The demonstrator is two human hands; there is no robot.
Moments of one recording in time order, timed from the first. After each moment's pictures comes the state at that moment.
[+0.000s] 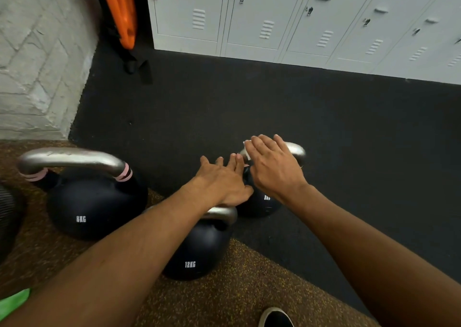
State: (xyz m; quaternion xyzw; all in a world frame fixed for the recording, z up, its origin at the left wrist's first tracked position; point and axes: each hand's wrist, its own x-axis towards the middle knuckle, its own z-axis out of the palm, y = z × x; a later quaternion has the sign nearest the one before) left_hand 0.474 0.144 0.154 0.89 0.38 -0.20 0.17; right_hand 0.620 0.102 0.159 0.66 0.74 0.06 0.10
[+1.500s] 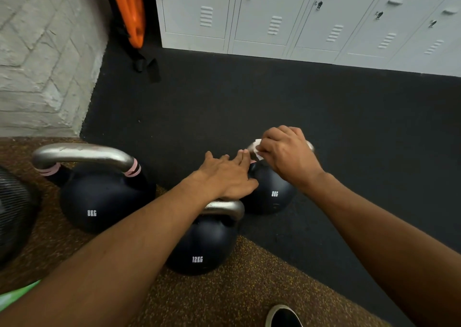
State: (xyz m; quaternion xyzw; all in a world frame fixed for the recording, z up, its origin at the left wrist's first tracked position) left_hand 0.467 0.146 0.154 0.89 0.38 -0.18 0.19; right_hand 0.646 0.111 0.155 0.59 0.79 0.13 -0.11
